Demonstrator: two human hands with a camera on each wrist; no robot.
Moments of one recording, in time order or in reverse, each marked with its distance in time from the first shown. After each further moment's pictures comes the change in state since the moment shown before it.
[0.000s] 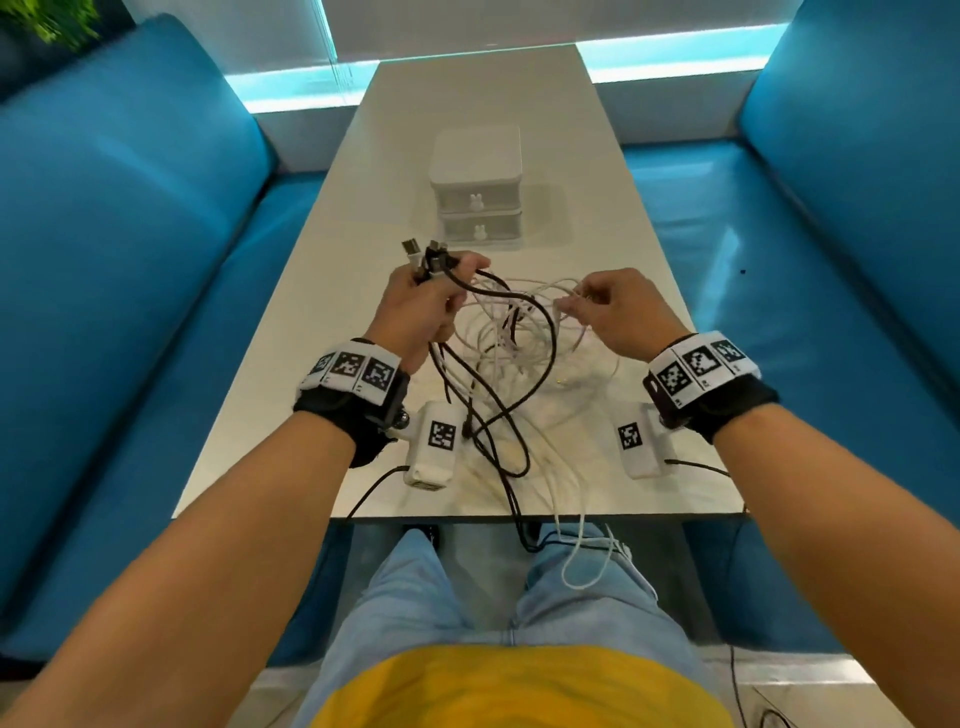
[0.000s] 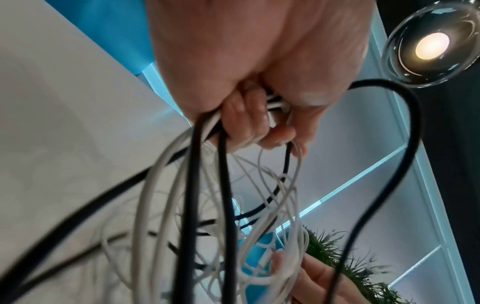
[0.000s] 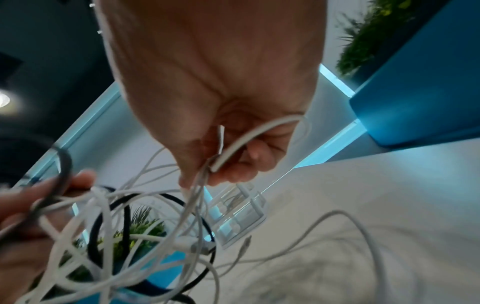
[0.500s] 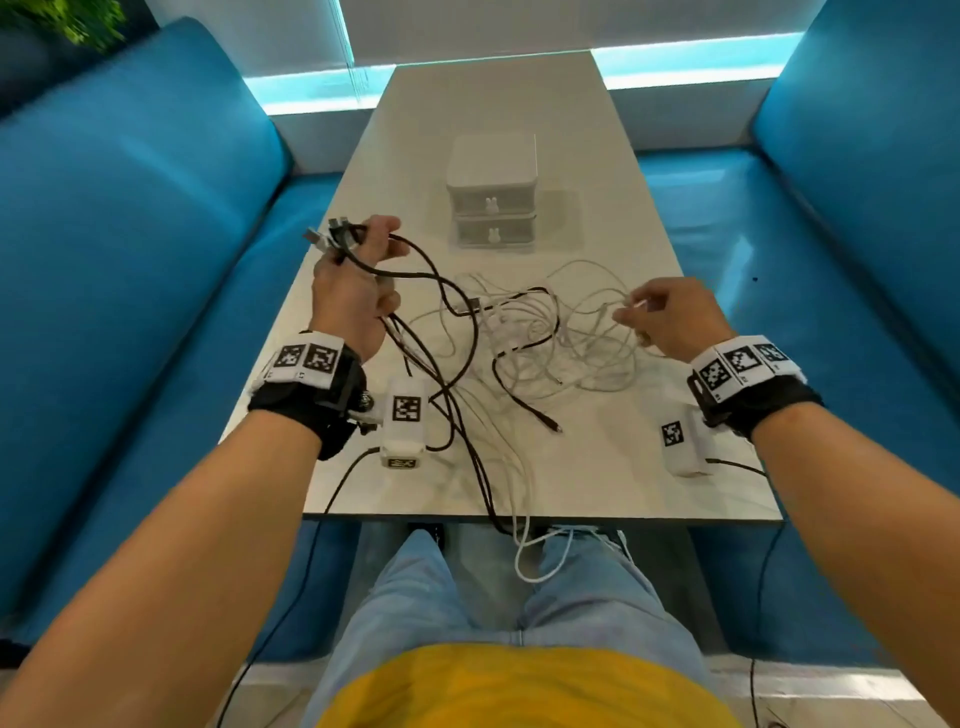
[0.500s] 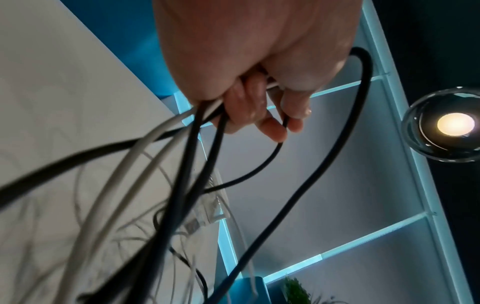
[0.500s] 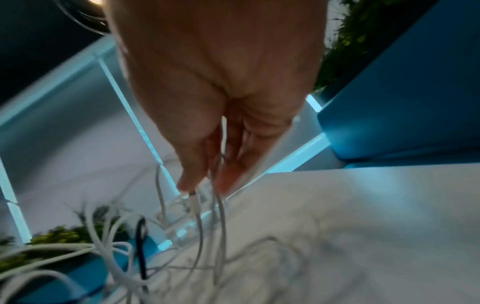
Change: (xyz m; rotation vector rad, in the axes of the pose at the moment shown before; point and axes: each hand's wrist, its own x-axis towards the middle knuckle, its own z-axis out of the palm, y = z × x) left_hand 0.005 0.016 -0.053 -0.298 0.281 0.101; right_hand 0.007 0.036 -0.016 0.034 0.063 0.225
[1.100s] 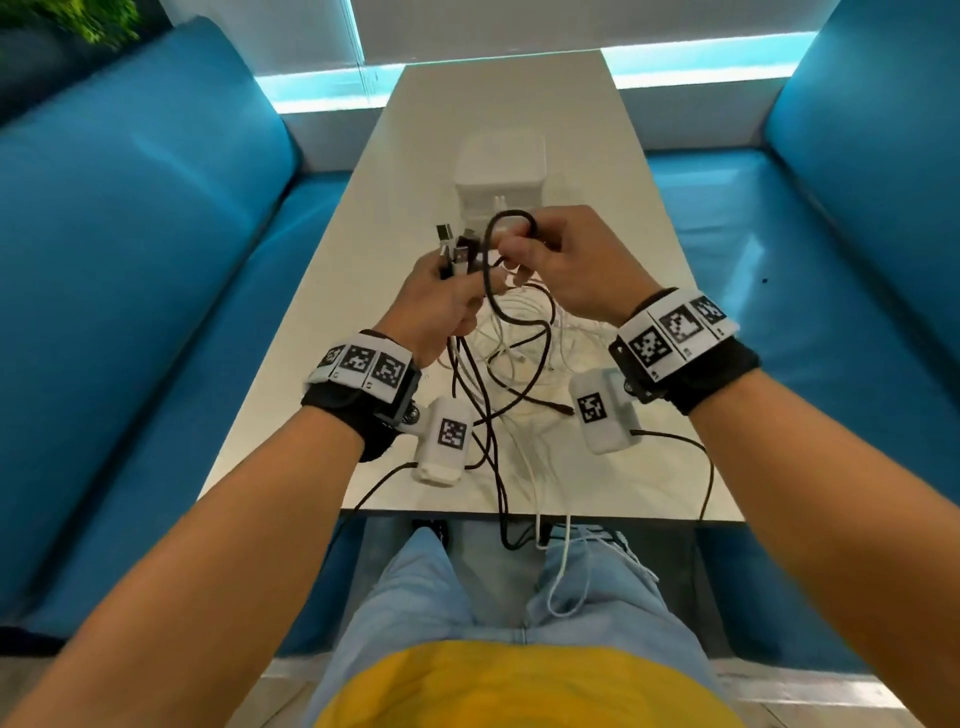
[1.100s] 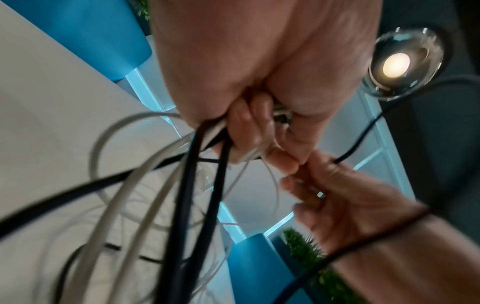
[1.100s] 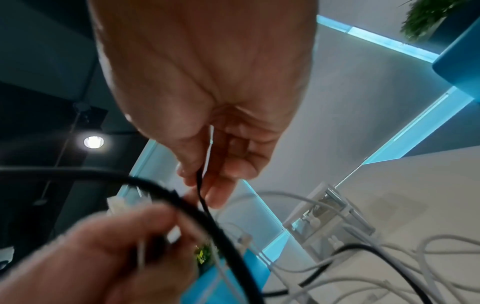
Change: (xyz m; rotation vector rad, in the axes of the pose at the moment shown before) left_hand -0.022 -0.018 0.037 0.304 -0.396 -0.068; right_hand -0.032 -0.124 0.028 0.225 -0.201 -0.571
